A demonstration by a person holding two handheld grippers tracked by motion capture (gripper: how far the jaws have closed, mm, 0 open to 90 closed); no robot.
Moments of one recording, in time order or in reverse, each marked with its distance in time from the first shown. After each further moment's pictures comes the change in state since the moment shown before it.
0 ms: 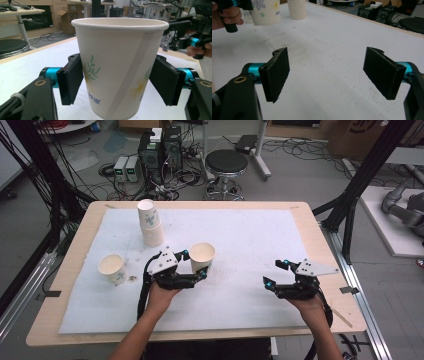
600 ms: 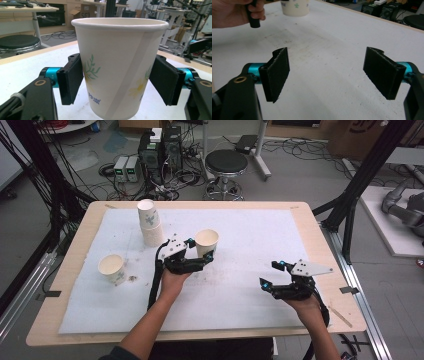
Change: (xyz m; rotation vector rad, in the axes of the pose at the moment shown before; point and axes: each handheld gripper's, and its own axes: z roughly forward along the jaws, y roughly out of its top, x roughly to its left) left arm 0.027 -0.002 0.044 -0.014 0.090 -0.061; right arm 0.002 -0.003 0.009 0.021 0.020 -0.004
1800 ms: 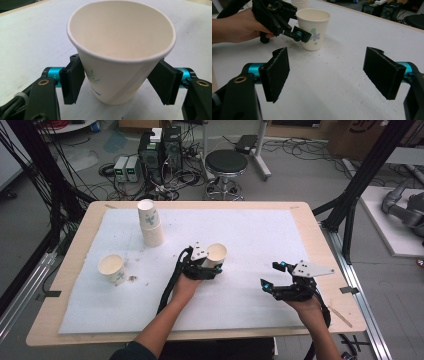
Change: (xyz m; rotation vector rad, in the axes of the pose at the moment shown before) left arm -0.013 -0.033 0.043 0.340 0.061 0.084; right arm 0.001 -0.001 -0.004 -0.002 0.001 0.001
